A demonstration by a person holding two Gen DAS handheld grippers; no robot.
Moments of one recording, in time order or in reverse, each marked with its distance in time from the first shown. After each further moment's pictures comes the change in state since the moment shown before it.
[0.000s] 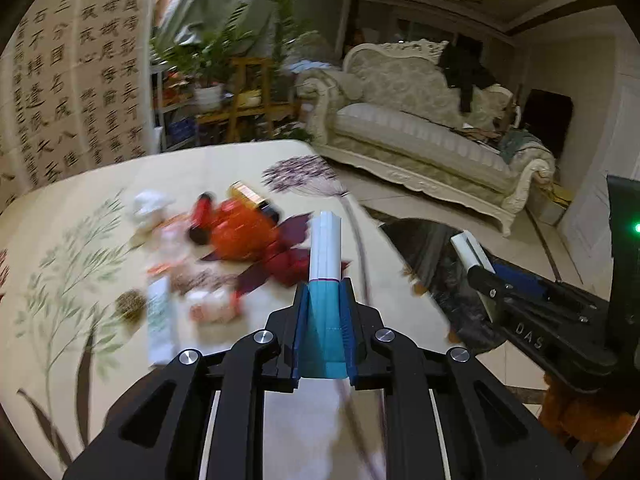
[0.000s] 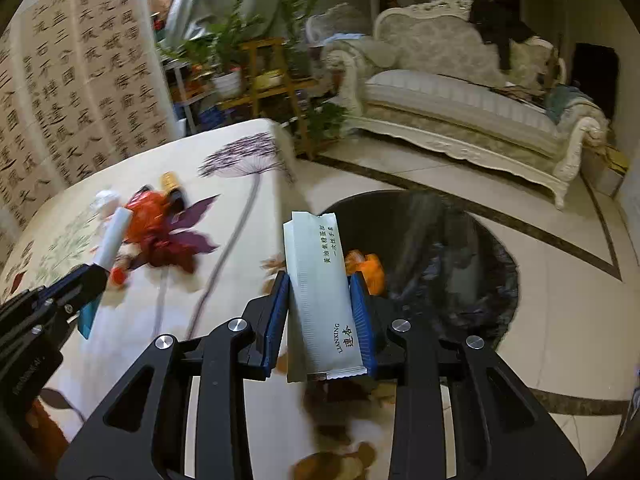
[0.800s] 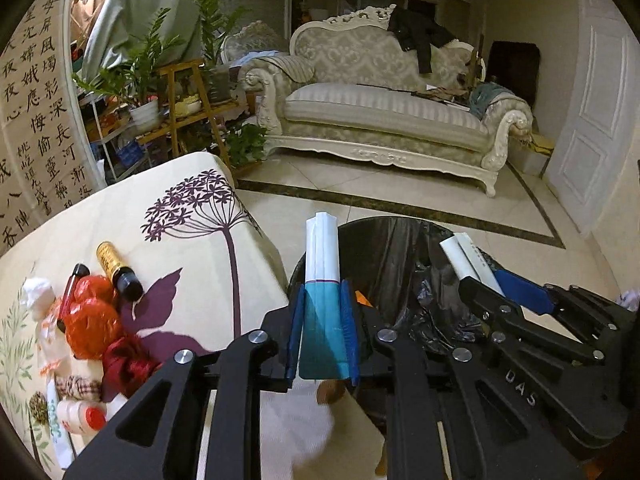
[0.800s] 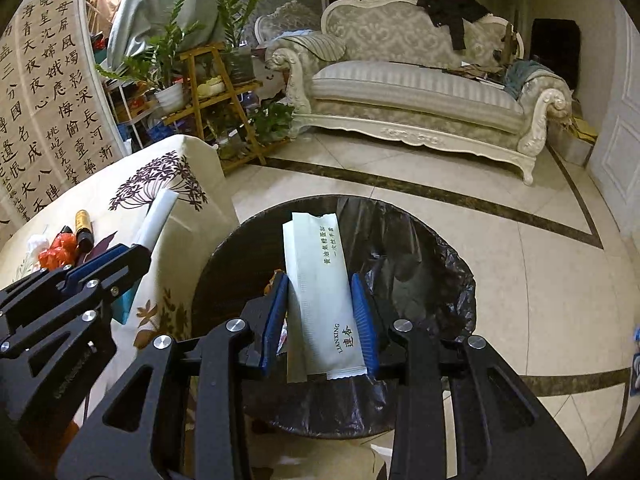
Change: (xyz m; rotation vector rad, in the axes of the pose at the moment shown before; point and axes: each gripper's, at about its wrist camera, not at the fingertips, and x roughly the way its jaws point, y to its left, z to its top) left arm 0.098 -0.085 0.033 0.183 0.065 -0.039; right arm 0.044 -0.063 0.015 0.110 0.005 -0.090
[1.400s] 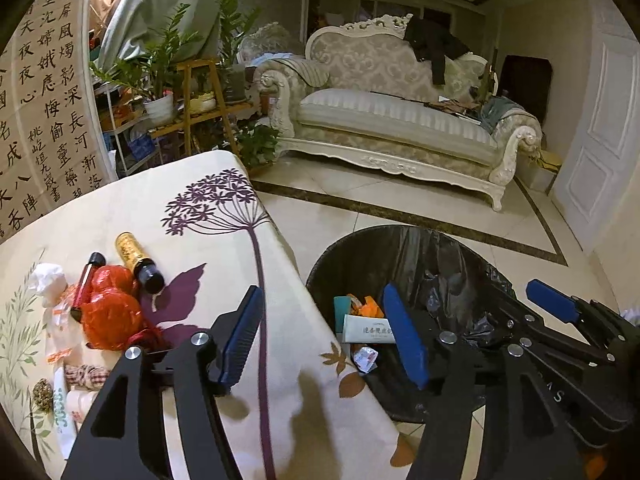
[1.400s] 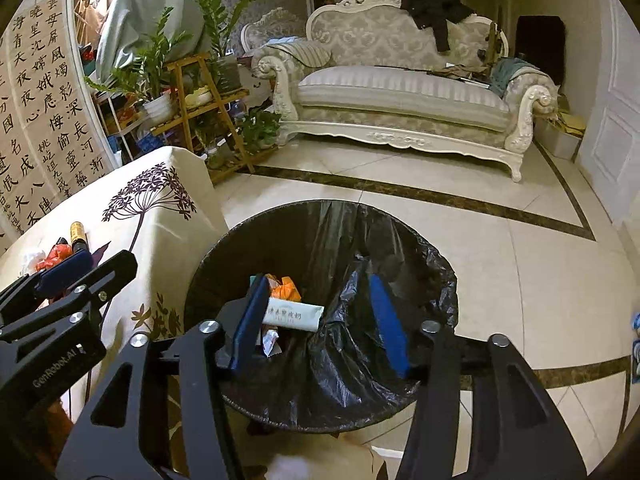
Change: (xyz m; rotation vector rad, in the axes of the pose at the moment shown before) left arm -0.017 0.013 -0.005 -0.066 -0.022 0.014; right arm -0.017 -0.003 -0.004 0.031 -0.031 -0.035
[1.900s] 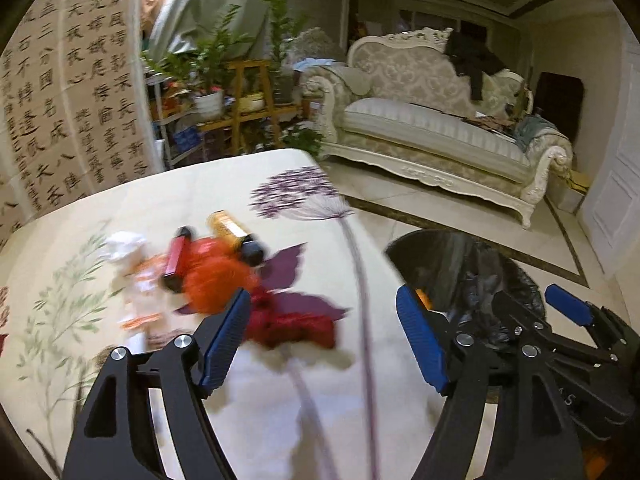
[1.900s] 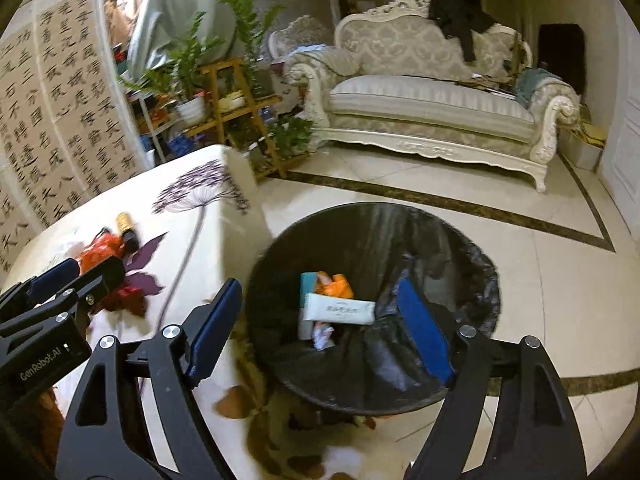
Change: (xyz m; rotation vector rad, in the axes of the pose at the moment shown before) left arm -0.046 0.058 -0.019 -0.087 -0.018 0.131; right arm -0.019 0.053 -0.012 -0.063 -0.017 0.106
